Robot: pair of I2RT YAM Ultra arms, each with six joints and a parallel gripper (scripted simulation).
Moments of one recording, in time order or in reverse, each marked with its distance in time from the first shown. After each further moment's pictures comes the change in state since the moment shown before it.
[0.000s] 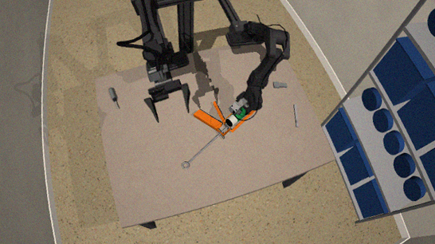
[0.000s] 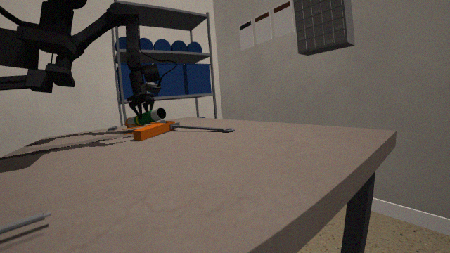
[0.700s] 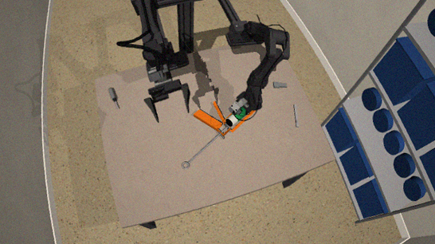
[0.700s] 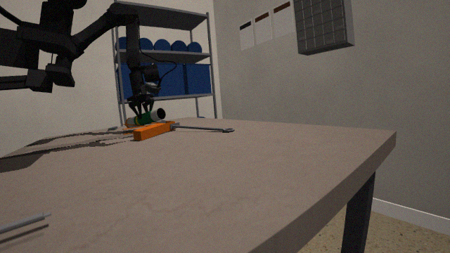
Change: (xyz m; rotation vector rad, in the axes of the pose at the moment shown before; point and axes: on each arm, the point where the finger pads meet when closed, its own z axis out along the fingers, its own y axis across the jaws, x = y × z) left arm 0.002 0.000 0.000 -0.003 0.013 0.002; right arm 0.000 0.000 0.000 0.000 0.000 0.000
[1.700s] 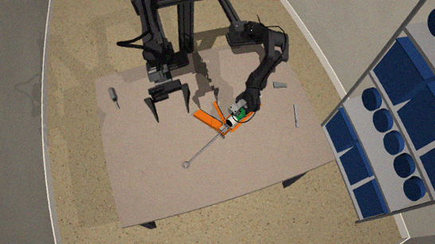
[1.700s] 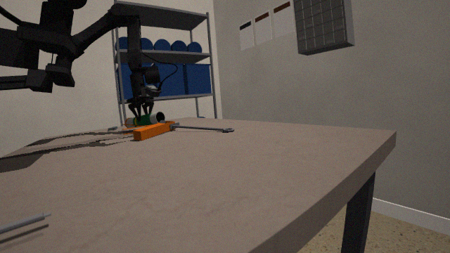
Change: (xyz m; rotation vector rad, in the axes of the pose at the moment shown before) left arm 0.006 -0.002 0.007 0.004 0.058 0.004; right arm 0.000 0.000 0.000 0.000 0.000 0.000
